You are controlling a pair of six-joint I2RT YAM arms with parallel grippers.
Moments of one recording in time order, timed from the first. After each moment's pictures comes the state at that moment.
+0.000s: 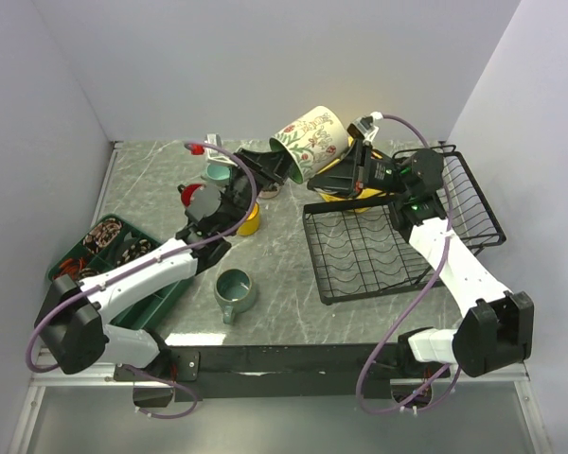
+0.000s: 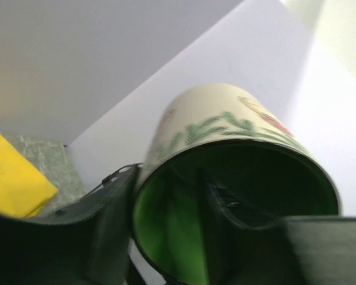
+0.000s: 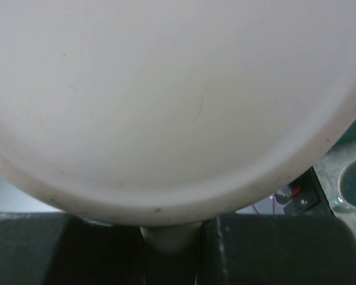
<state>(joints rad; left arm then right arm) -0.79 1.33 0.99 0.76 -0.21 -0.94 0.28 1.29 1.07 0.65 -1.13 1.57</state>
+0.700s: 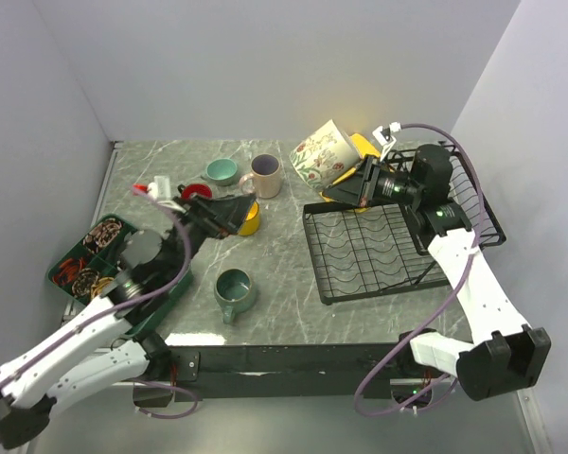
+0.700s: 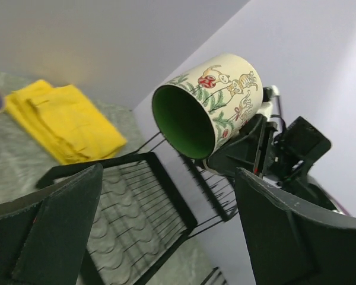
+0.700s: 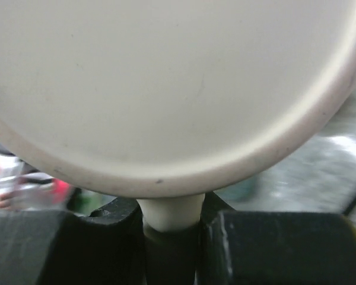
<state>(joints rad) -0.80 0.78 0.76 0.27 -0.24 -0.81 0.19 1.16 1.13 -0.11 -0.98 0.72</state>
